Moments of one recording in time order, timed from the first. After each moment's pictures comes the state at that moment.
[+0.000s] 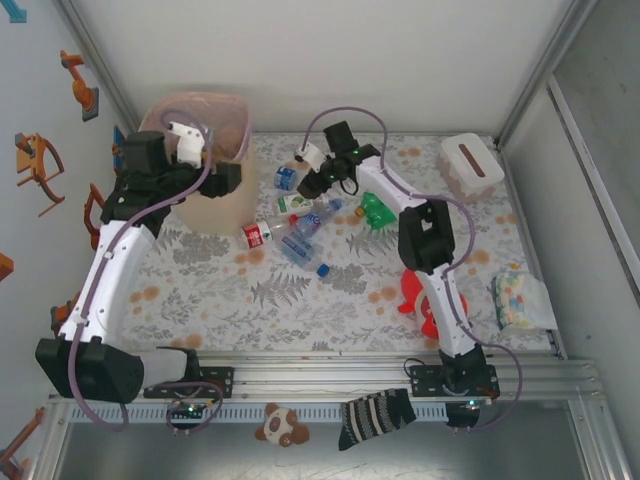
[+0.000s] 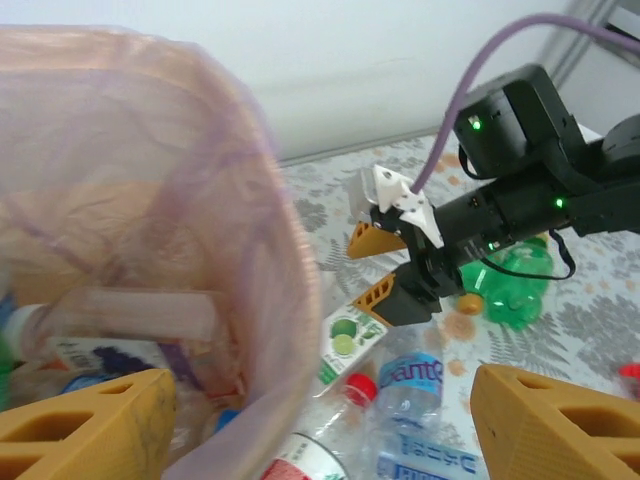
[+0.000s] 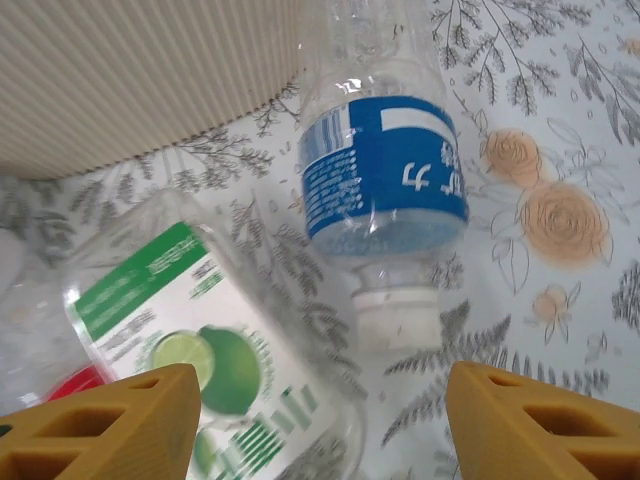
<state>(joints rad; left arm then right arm) -0.19 1.27 1.33 -0.56 0.40 0.06 0.51 2.41 2.17 -0.64 -0.46 -0.45</state>
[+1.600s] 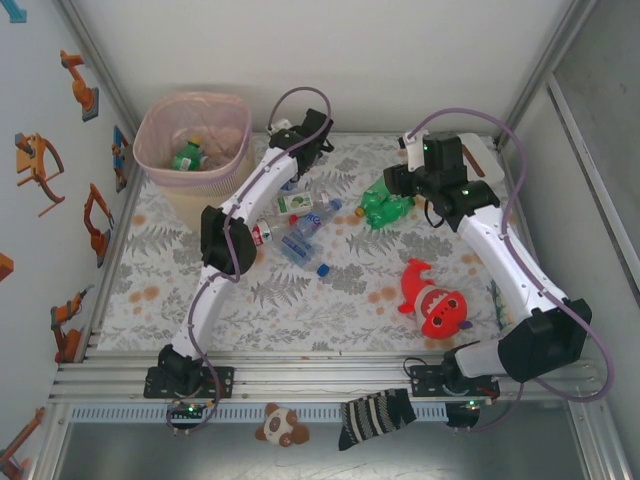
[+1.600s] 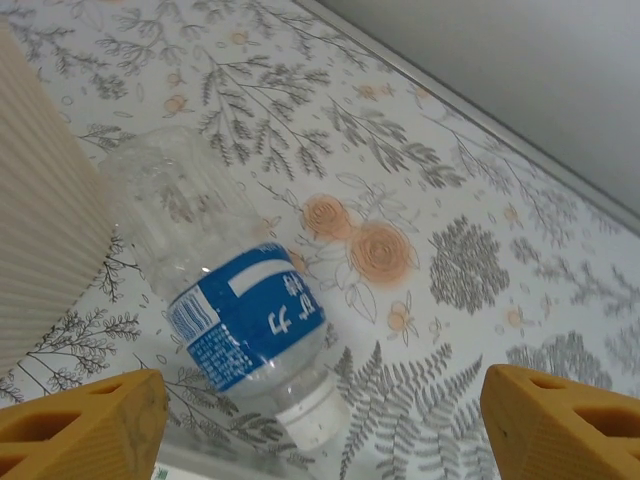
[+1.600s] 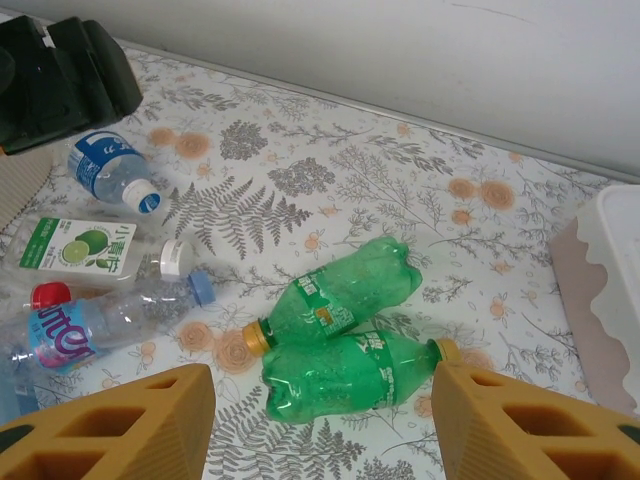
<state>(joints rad) -0.61 2.53 2.58 -1.07 -0.58 -1.11 0.34 1.38 1.34 -0.56 0.00 -0.04</state>
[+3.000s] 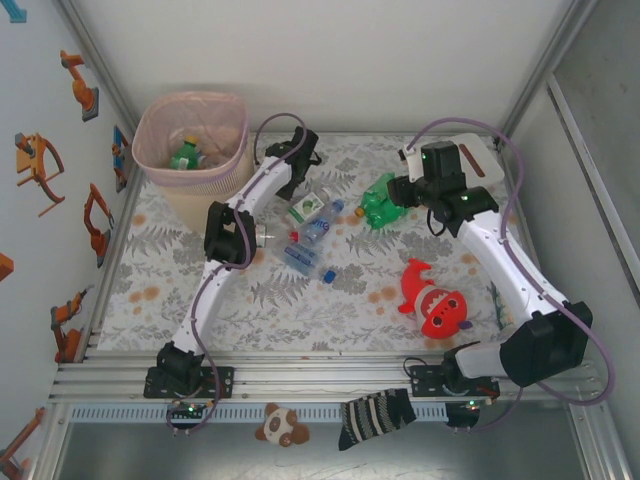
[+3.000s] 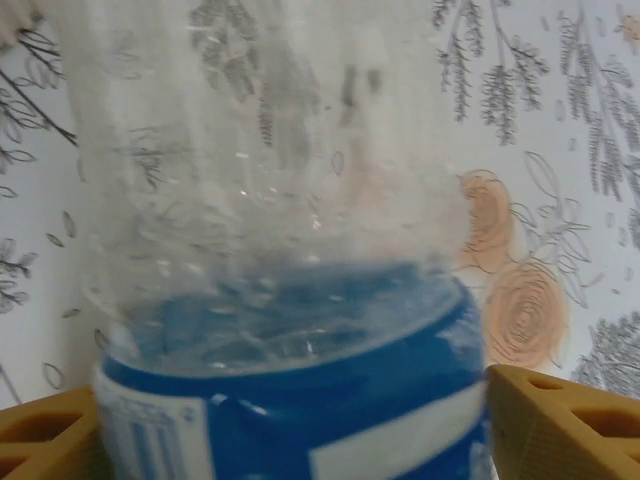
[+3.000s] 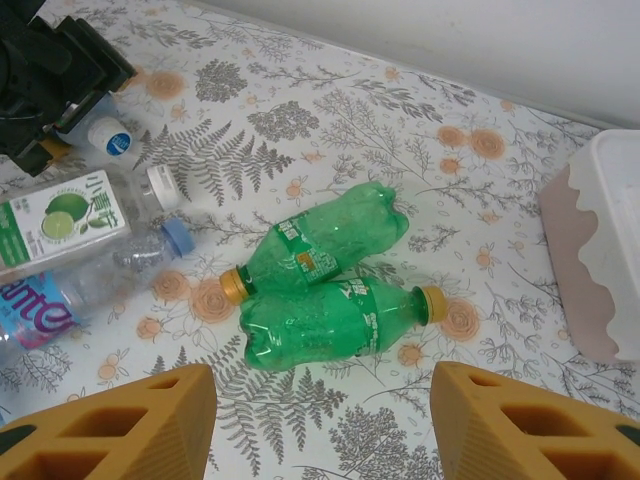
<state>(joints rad) -0.53 2.71 2.56 -0.98 -0.37 -1.48 0.34 1.35 1.28 -0.60 0.04 -0.06</state>
